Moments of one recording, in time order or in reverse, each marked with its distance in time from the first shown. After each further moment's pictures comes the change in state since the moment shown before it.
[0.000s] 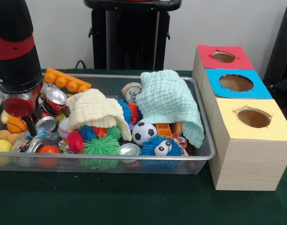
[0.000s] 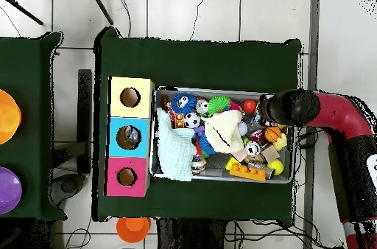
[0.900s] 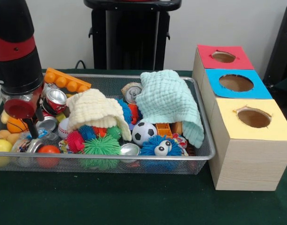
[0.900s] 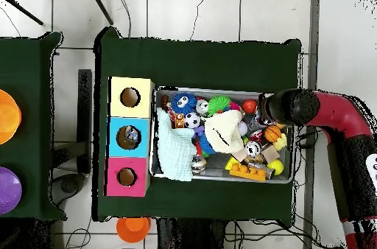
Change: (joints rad) arm -0.006 0.007 0.014 0.000 -0.003 -0.007 0.000
